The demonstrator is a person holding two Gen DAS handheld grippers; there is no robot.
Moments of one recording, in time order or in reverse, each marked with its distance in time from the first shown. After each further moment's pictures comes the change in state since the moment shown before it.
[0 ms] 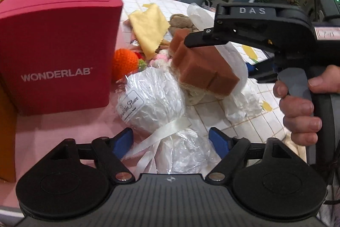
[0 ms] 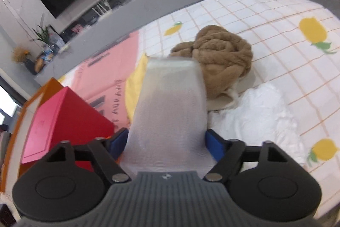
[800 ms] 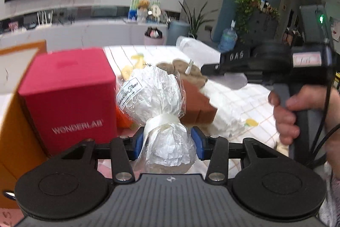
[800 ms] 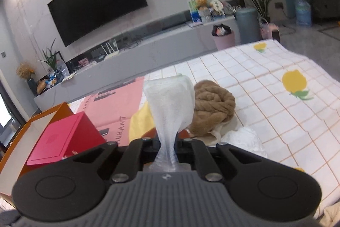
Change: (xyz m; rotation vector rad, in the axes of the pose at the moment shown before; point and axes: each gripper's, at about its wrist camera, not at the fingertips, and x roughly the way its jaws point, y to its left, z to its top) left arm -0.075 -0.035 -0.004 0.178 -0.249 0.033; right arm -0.060 0.012 -0.019 -0.153 -0.304 -0.046
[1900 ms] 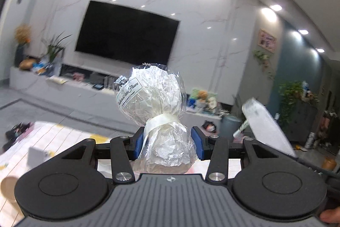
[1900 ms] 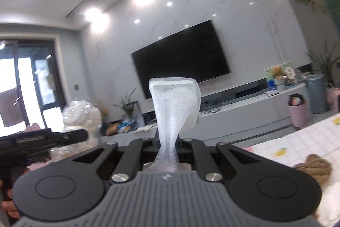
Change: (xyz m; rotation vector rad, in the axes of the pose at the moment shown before) left arm -0.176 0.142 0.083 -0.195 -0.432 0.263; right arm -0.115 0.228 0.015 -0.137 -0.328 0.402
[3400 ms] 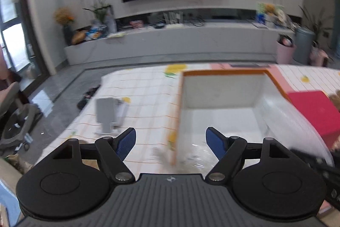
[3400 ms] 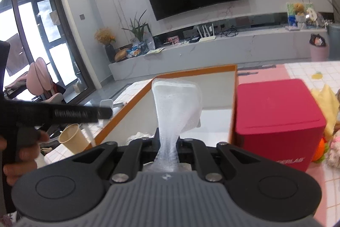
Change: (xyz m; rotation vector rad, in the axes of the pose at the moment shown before) left arm 0.104 0.033 -0.067 0.199 0.387 0.455; right arm 0.099 0.022 -0.118 0.023 0.438 0.057
